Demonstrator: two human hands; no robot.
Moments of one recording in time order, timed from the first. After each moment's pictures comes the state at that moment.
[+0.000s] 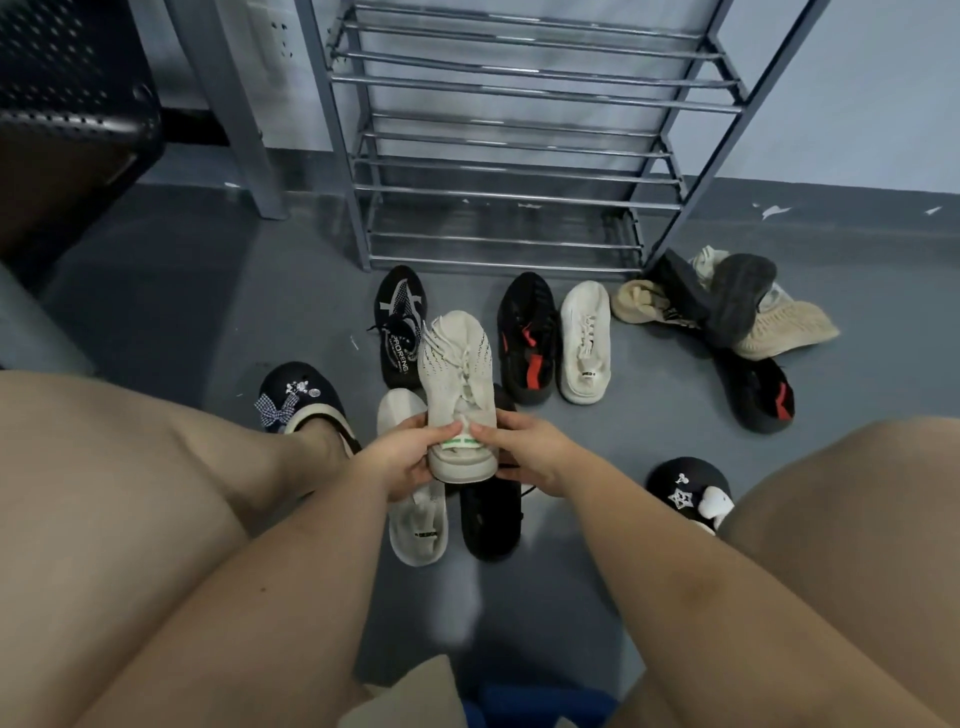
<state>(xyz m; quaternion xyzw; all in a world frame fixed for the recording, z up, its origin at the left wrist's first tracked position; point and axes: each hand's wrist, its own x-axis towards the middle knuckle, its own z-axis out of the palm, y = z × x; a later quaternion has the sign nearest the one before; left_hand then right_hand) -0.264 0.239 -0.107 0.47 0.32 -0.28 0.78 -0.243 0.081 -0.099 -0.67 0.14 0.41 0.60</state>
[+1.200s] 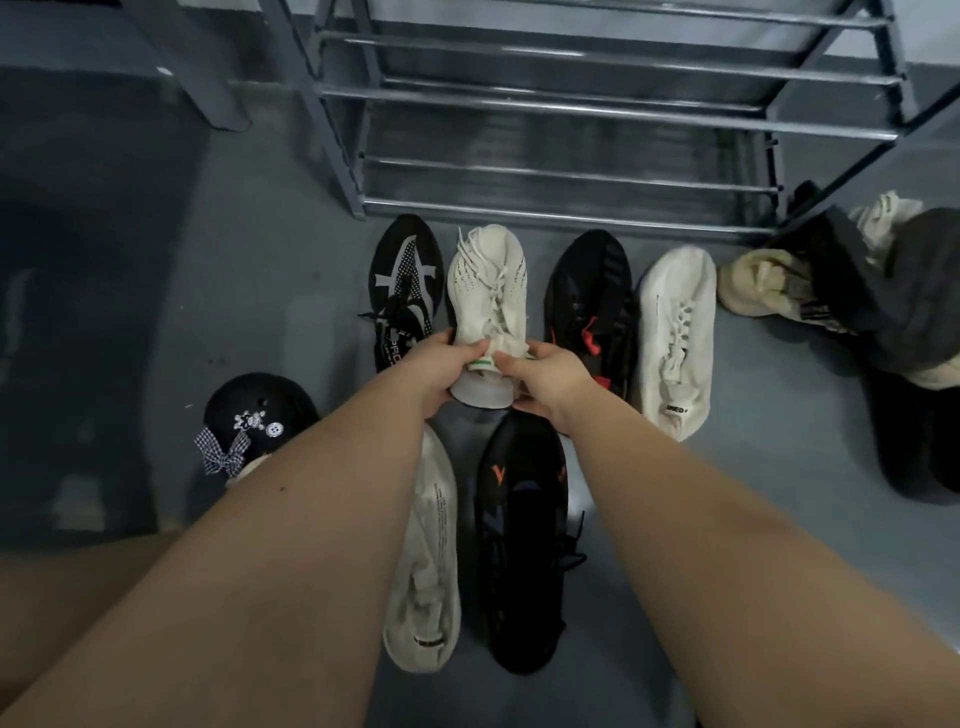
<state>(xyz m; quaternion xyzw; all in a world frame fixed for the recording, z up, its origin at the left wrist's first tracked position) -0.063 0.259 -0.215 0.60 0.35 -0.28 0.67 -0.055 0.127 -0.204 -0.65 0.24 0.37 0.61</state>
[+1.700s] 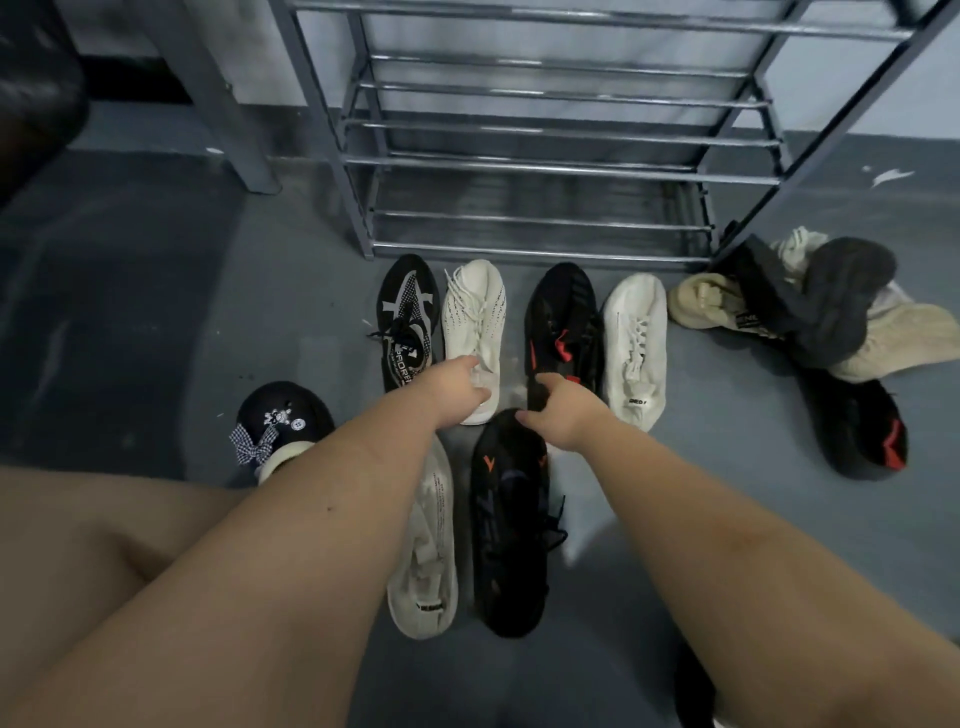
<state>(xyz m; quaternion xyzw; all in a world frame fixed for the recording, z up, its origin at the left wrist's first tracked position) -0.112 0.236 -0.143 0.90 0.11 -0.32 0.29 -0.111 0.081 -0.142 -0.89 0.01 0.37 0.25</state>
